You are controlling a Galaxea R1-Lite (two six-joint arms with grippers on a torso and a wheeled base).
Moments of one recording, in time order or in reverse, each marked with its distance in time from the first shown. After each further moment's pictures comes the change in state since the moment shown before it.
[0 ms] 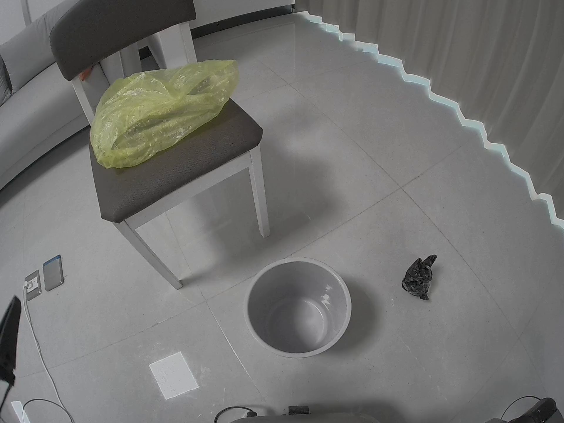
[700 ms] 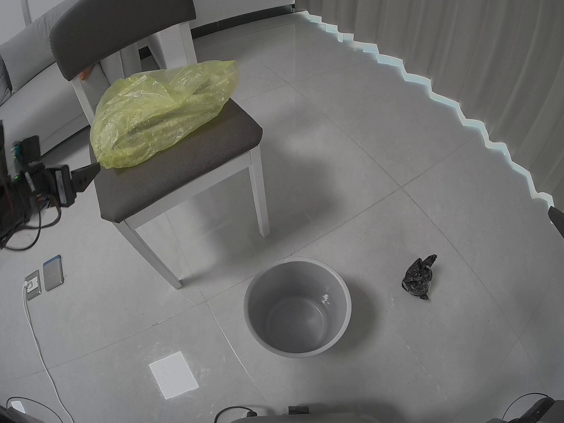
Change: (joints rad) left arm 0.066 1.004 -0.532 -0.144 0.060 0.060; right arm 0.105 0.459 -0.276 -0.014 0.007 0.016
